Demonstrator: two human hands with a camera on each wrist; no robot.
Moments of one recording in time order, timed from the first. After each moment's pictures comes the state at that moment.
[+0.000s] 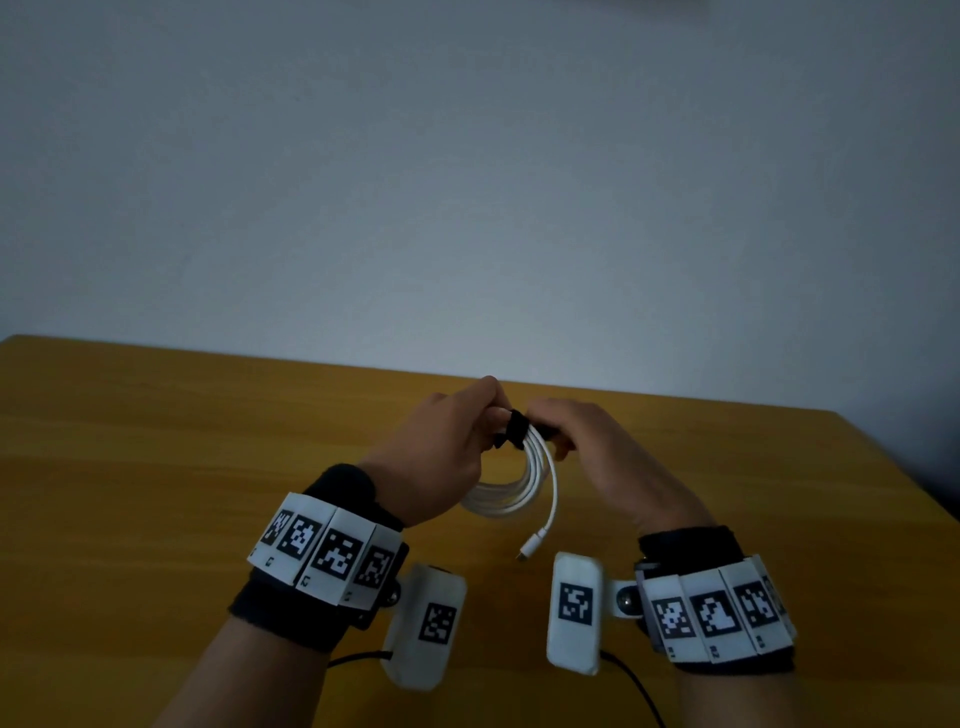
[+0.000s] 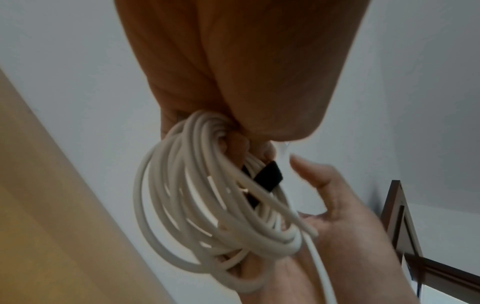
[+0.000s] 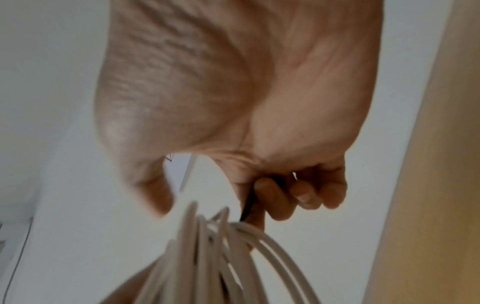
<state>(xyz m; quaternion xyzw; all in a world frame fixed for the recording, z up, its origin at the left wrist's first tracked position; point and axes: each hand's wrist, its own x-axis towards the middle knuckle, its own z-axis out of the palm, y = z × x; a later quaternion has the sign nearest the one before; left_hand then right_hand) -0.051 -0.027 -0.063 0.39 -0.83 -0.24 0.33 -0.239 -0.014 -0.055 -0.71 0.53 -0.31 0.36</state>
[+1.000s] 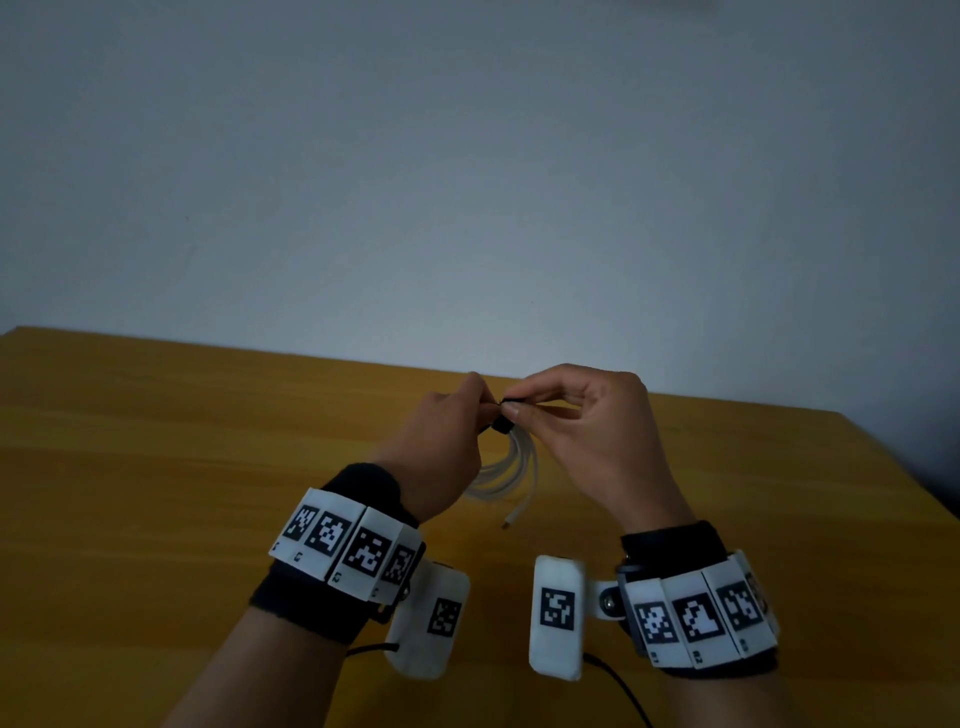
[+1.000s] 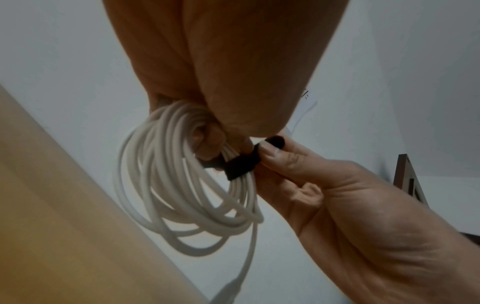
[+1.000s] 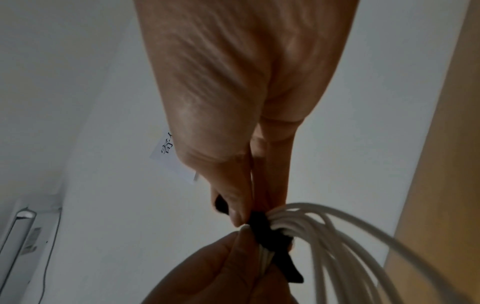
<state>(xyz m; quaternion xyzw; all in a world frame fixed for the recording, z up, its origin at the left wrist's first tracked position) -0.056 -0.034 -0.070 0.48 -0.81 -0.19 0.29 -0.225 -0.013 -0.056 -0.69 0.48 -0.50 0.22</state>
